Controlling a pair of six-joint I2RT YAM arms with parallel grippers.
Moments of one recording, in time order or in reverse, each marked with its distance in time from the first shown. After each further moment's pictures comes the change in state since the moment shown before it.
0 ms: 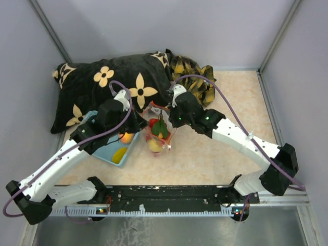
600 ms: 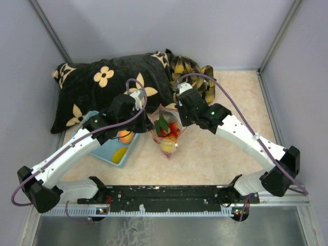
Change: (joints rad) left arm 0.017 0.168 0.082 -0.042 0.150 0.089; right arm -0.046 -0.008 0.097 -0.277 0.137 -0.075
